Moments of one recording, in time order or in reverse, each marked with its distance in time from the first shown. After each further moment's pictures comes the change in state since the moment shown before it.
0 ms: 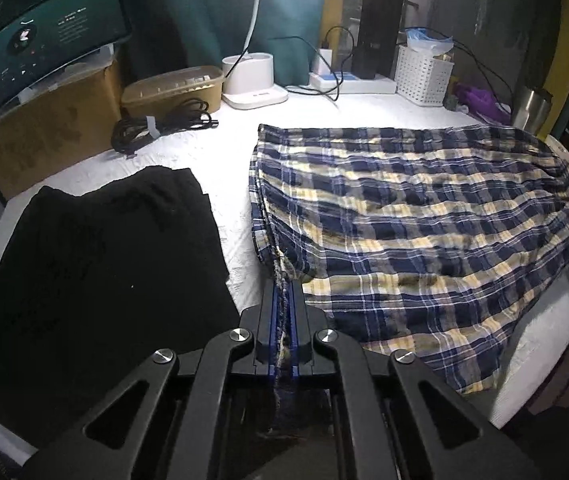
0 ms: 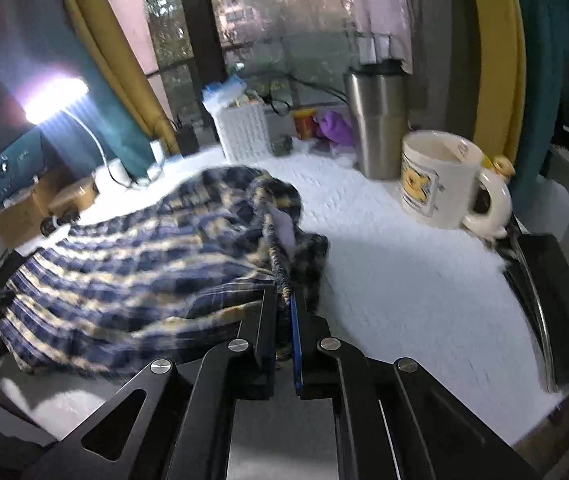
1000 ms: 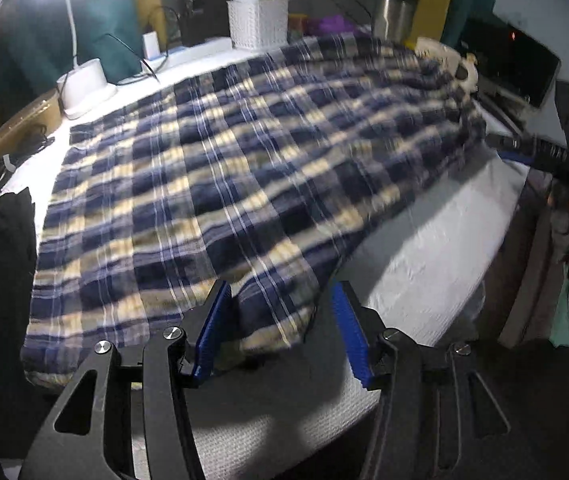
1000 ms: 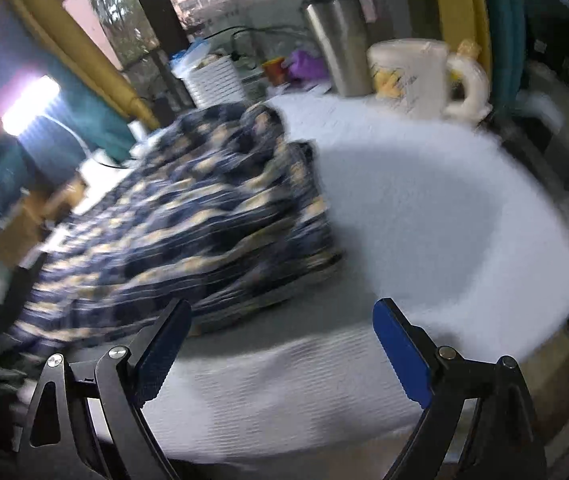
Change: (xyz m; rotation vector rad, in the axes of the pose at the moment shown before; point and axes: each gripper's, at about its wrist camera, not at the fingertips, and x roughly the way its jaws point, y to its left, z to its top) left arm 0.010 -0.129 -0.040 0.317 0.076 -0.258; right arm 0.006 0.003 -0.053 0.223 0.115 0.081
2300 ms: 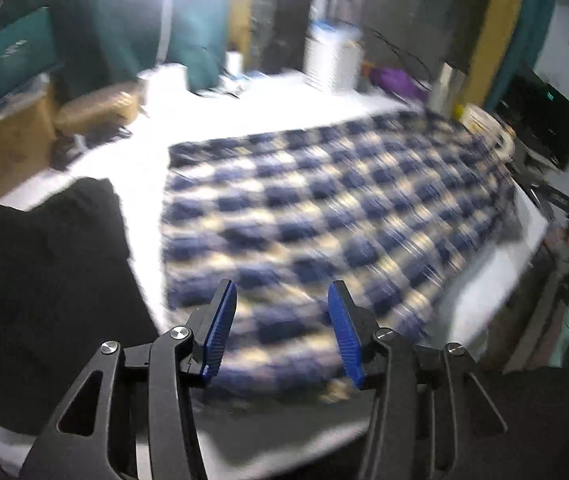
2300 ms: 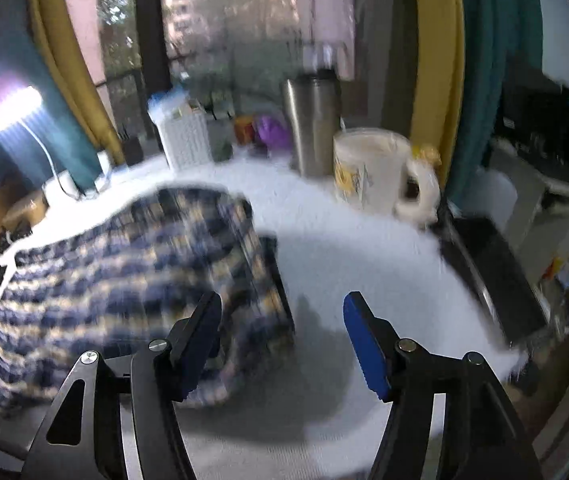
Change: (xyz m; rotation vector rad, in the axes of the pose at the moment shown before) left arm -0.058 0.086 0.013 -0.185 -0.107 0.073; right arm -0.033 0.018 0.048 -0.158 -0.215 -0.258
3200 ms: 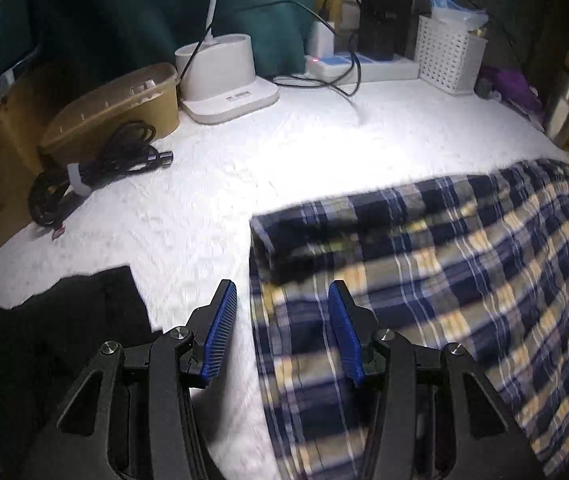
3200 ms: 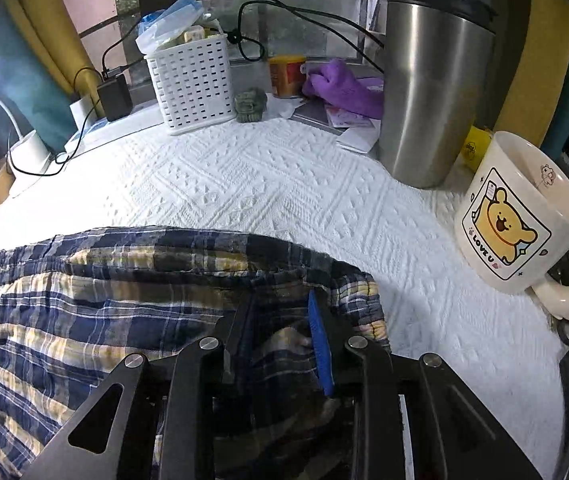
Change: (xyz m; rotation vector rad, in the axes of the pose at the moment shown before) left arm 0.150 0.099 0.098 -0.008 0.080 0.156; right arm 0.176 0.049 0.066 -0.090 0.243 0.022
